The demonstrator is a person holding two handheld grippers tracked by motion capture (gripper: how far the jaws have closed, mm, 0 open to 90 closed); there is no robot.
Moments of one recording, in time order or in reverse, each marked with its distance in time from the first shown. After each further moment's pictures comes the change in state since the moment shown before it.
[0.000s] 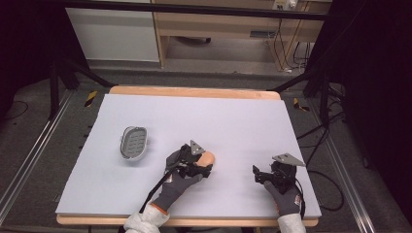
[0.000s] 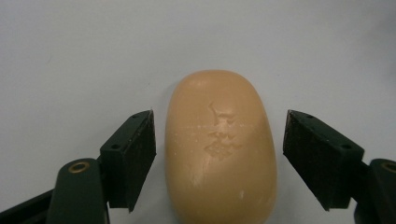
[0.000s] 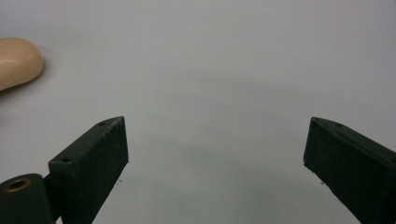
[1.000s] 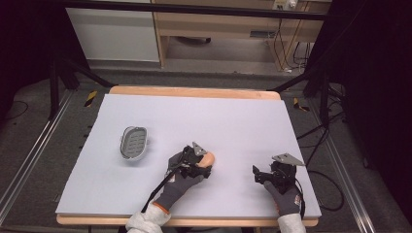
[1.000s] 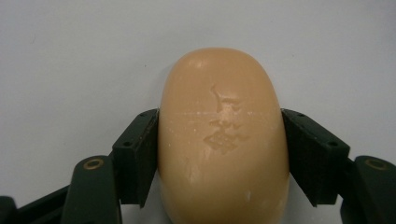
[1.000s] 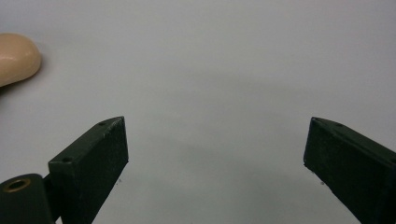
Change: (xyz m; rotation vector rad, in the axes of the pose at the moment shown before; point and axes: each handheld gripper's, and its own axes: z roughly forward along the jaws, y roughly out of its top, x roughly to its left) left arm -0.002 -0.003 0.013 0.061 0.020 0.005; right arm 0.000 0.000 0.001 0.011 -0.001 0.003
